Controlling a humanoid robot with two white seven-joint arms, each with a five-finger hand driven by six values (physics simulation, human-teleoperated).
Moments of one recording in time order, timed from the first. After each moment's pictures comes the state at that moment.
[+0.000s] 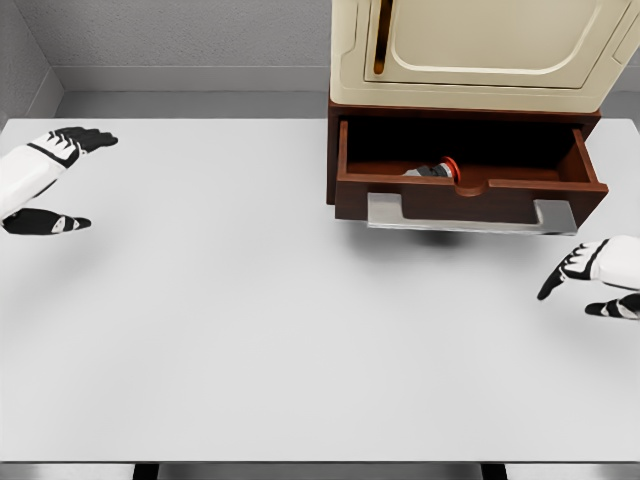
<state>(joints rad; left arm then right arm) -0.22 0.91 -0.25 -1.45 -0.29 -0.61 -0.05 0.08 -1.25 0.05 -1.76 -0.07 -0.61 0.61</state>
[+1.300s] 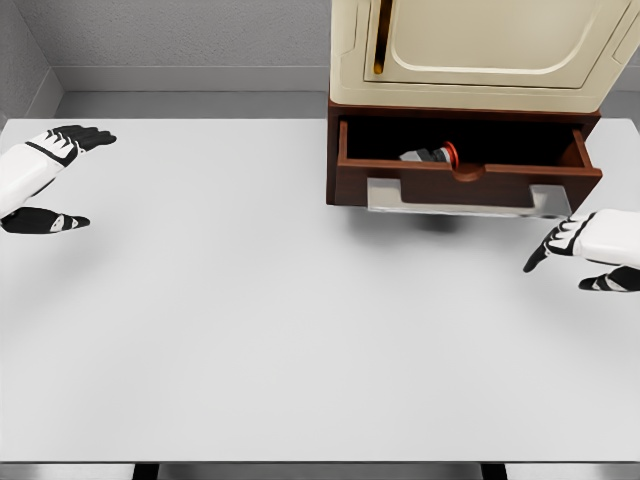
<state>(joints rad) -0.21 0.91 -0.24 -1.45 -0.28 -0.61 -0.05 -0.18 -1.24 0.26 -1.73 0.04 -0.59 0.63</state>
